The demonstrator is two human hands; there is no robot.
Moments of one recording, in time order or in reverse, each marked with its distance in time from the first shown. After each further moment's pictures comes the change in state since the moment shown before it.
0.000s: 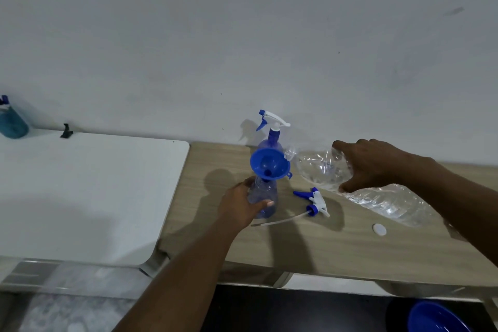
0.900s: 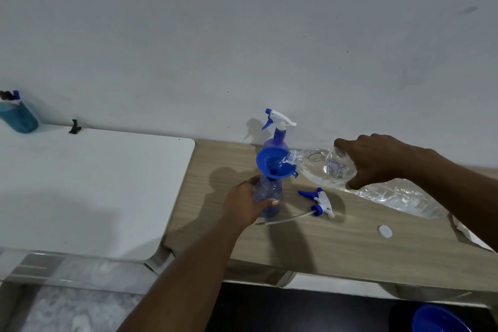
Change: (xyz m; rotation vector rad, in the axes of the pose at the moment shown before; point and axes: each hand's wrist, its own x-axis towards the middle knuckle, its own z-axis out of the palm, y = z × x) left_hand 0.004 -0.004 0.000 -0.024 -0.006 0.017; right_hand 0.004 -0.010 -0.018 -0.146 -0.041 -0.024
